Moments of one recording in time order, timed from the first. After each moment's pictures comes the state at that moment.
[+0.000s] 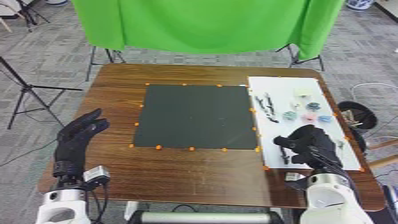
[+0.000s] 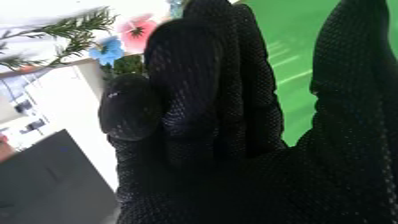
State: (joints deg) left arm 126.5 -72.6 -98.3 -118.5 66.7 10.9 18.1; right arm -119.6 -57.5 80.3 -126.9 -138.0 11.8 37.8
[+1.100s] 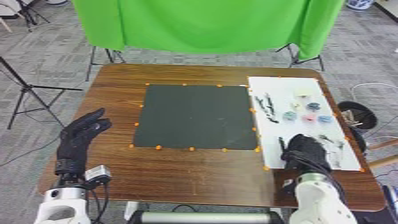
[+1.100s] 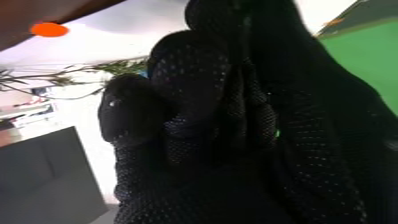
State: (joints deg) left arm 126.2 -71.8 -98.3 -118.7 68.0 10.4 16.4; right arm -115.2 -58.6 75.5 -123.4 -142.2 0.5 46.1
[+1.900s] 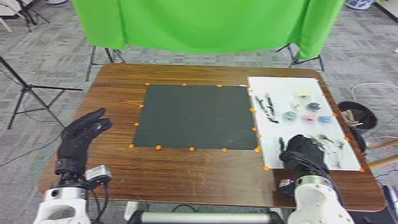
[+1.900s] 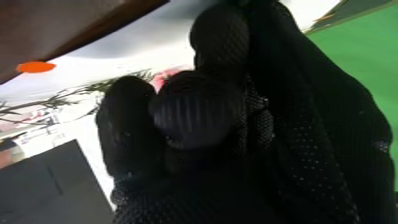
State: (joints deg) left arm 126.1 -71.9 -98.5 -118.8 68.5 10.0 15.7; right arm -115.5 -56.8 74.4 -120.8 -139.3 9.5 44.0
